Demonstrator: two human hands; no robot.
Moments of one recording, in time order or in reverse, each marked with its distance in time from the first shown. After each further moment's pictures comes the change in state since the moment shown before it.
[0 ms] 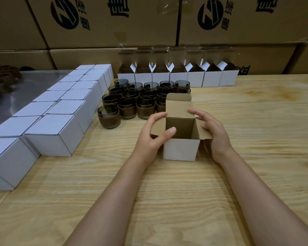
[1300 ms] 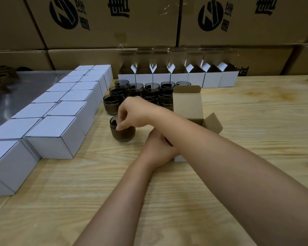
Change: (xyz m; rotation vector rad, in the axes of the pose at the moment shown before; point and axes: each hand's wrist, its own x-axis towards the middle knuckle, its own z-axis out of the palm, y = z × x) left_hand -0.005 0.025 0.007 0.244 -0.123 -0.202; right_hand 0.071 -0.063 0.157 -0.942 -0.693 -0.098
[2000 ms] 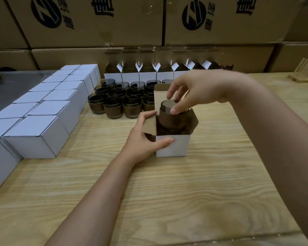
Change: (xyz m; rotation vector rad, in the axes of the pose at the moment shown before) left_hand 0.011 -0.022 0.005 -0.071 0.086 0.177; right_hand -0.130 0.055 -0.107 0.002 -0.013 0.307
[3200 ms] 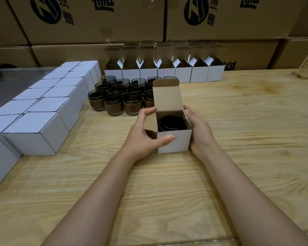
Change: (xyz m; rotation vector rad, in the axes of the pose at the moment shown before) left_hand 0.001 -0.003 0.000 0.024 0.022 0.038; right_hand 0.019 0.053 0.134 1.488 0.552 0.102
